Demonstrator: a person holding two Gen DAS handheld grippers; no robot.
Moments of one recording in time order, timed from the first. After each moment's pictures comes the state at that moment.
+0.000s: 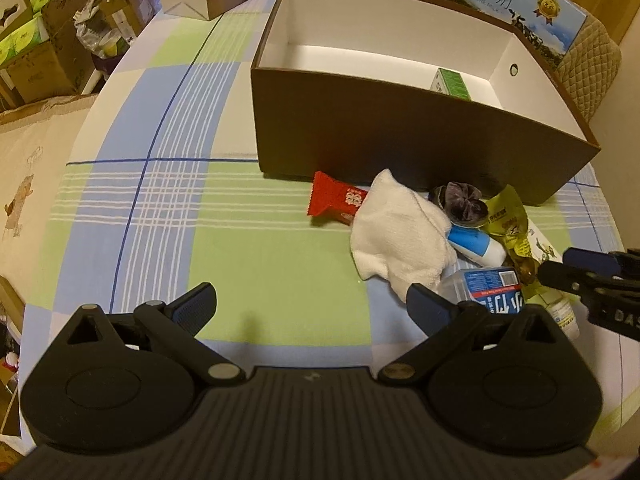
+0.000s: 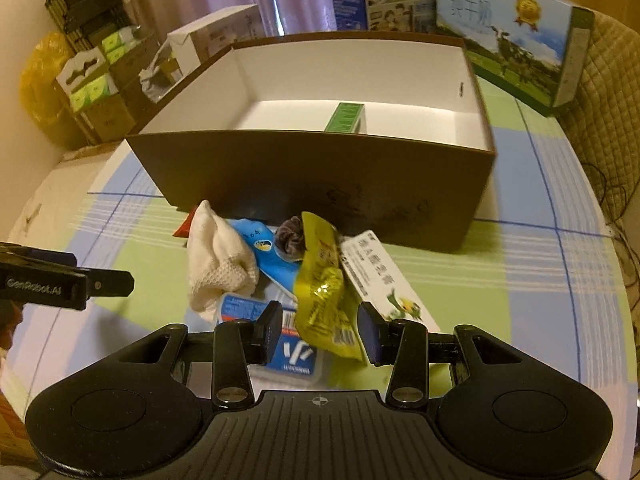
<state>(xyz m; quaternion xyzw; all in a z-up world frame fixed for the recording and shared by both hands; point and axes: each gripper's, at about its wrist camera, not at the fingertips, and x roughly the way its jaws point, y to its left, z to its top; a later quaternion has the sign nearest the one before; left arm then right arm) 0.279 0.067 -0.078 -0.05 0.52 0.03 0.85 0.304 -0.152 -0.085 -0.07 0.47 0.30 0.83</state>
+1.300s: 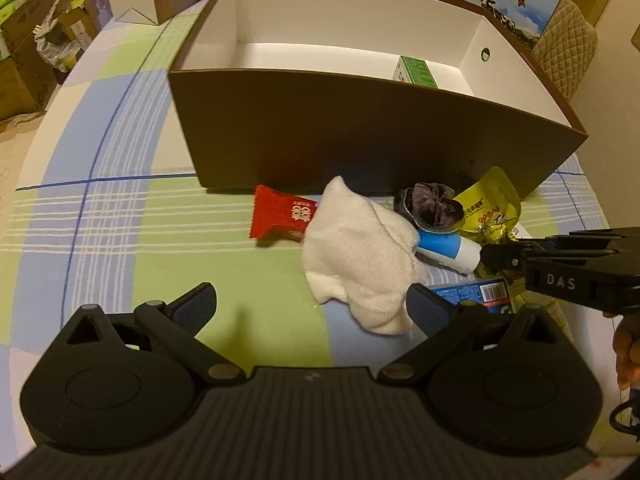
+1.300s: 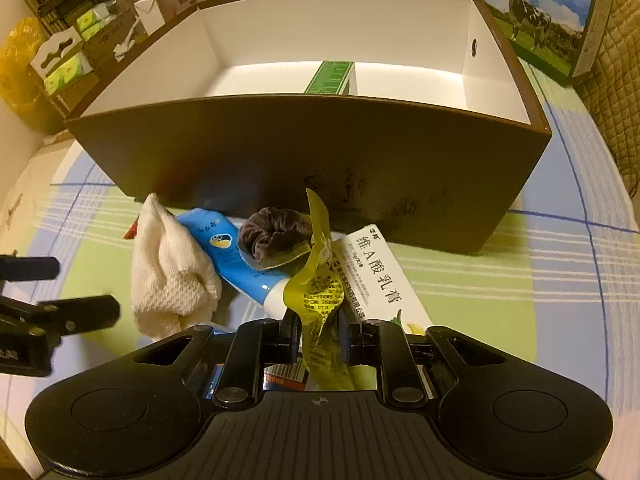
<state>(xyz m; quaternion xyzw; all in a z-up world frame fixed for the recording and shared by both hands) 0.307 0.042 -0.100 -0.04 0.52 -0.02 0.85 0.351 -0.135 -0.126 -0.08 0.51 0.29 0.81</state>
